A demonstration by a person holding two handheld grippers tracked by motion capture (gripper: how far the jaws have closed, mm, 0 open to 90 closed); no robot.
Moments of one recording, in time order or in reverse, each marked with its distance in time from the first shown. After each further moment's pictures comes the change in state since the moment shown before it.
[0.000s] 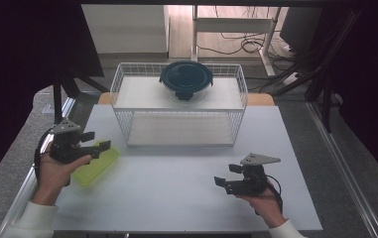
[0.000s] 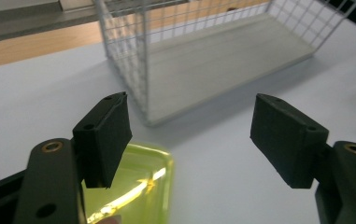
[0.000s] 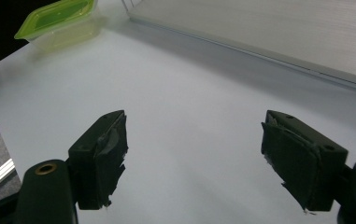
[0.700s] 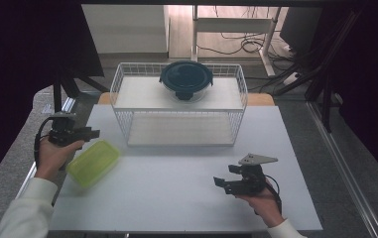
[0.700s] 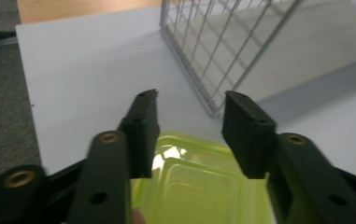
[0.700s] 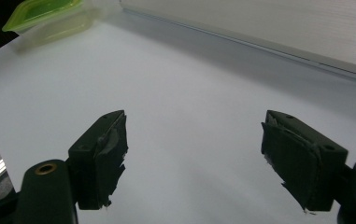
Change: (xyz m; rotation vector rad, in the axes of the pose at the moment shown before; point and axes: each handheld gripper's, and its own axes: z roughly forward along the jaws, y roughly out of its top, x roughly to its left) left arm 0.080 -0.003 0.048 0.123 0.033 -0.102; right arm -0.002 -0.003 0.006 0.028 -0.012 0.010
